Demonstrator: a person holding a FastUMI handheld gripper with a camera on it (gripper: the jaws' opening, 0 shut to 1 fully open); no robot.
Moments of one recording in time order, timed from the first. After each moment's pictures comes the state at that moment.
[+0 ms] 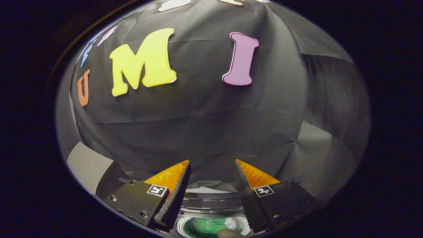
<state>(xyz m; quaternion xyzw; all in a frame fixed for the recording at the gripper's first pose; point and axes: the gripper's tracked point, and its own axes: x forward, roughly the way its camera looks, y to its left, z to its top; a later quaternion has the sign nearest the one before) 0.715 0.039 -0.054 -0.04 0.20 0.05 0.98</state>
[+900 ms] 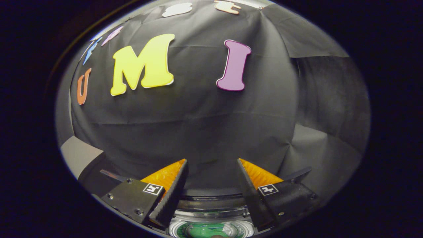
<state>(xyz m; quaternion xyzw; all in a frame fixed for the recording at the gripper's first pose) 0.704 0.027 -0.073 -0.04 0.10 0.03 0.99</state>
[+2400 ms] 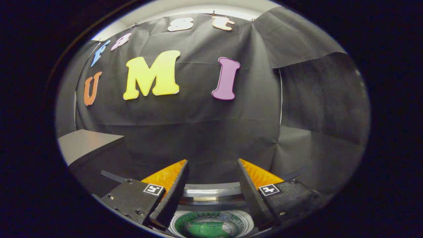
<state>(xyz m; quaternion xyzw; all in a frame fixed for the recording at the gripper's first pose) 0.601 0.012 -0.105 -0.03 0.04 0.02 1.00</state>
